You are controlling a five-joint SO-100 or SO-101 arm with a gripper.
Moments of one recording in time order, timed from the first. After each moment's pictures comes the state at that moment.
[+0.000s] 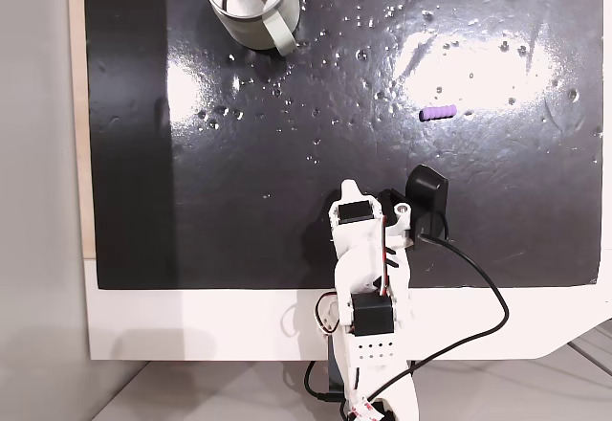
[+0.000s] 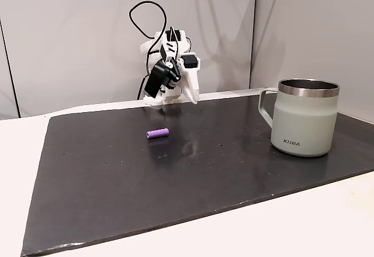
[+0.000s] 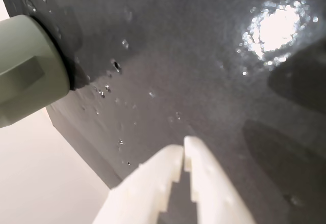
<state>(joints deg) -4.9 189.5 173.1 59.6 -4.0</state>
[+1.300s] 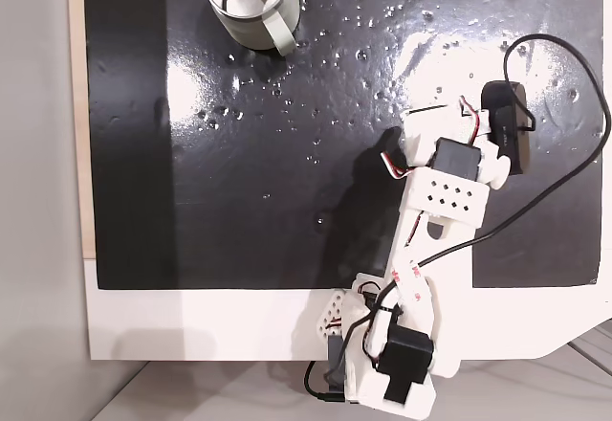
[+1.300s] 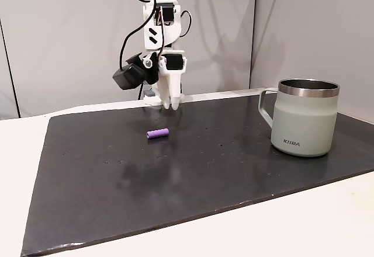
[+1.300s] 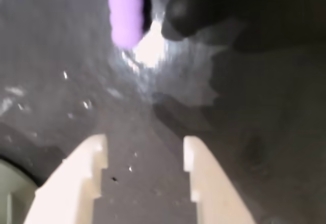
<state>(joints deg) 15.2 100.2 107.8 64.8 -26.0</state>
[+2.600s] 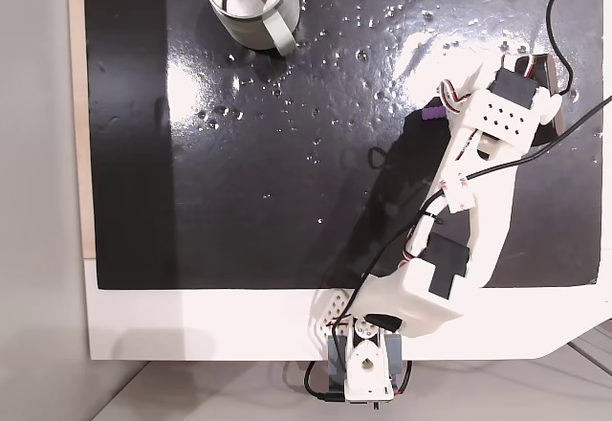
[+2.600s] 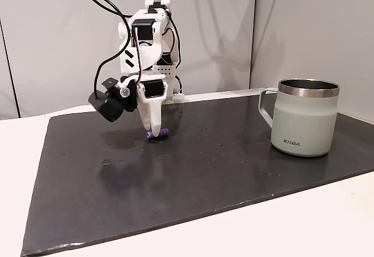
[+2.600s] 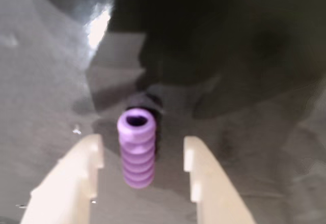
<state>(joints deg) 22.3 65.6 73.0 76.5 -34.2</state>
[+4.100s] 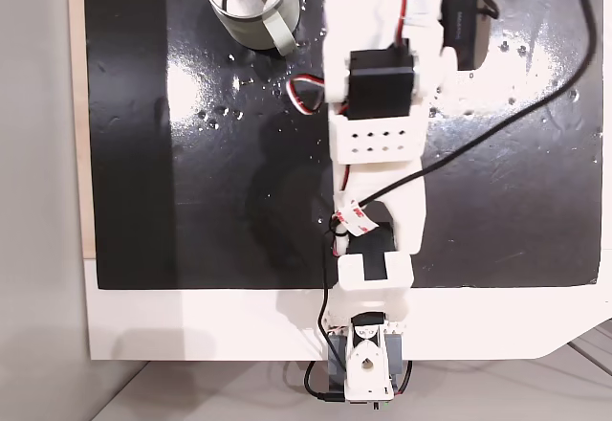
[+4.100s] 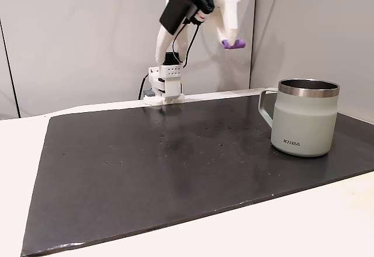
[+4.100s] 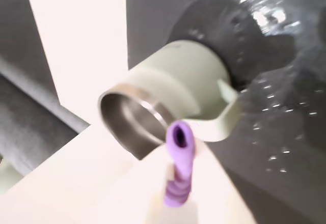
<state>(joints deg) -6.3 63.2 16.3 97.2 -4.0</state>
